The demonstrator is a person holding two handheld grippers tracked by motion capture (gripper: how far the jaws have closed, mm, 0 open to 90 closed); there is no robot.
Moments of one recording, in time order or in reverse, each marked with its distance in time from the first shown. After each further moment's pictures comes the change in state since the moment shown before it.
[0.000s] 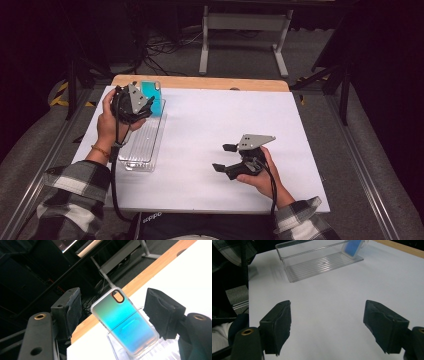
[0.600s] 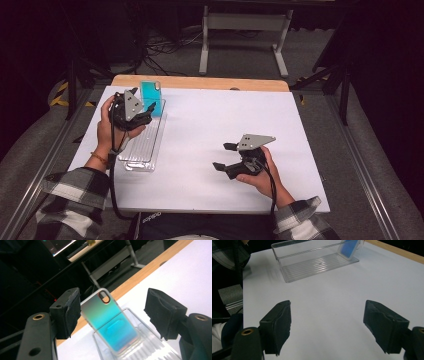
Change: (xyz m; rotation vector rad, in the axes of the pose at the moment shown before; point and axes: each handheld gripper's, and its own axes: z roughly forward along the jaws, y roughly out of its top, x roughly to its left) left arm -0.005 -0.010 -0.014 -0.059 -0.072 -0.064; right arm 0.001 0.000 0.000 -0.001 -0.032 -0.017
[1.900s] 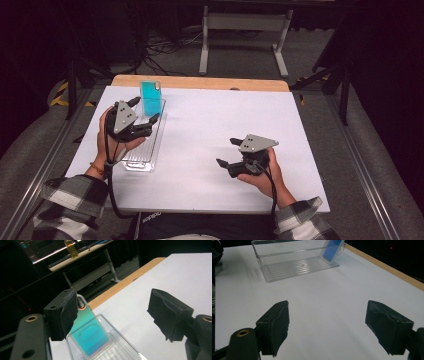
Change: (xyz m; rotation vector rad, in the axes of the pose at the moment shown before) left arm -0.012 -0.011 -0.026 -0.125 -0.164 -0.100; right arm 0.004 0.001 -0.009 -0.016 -0.156 -0.079
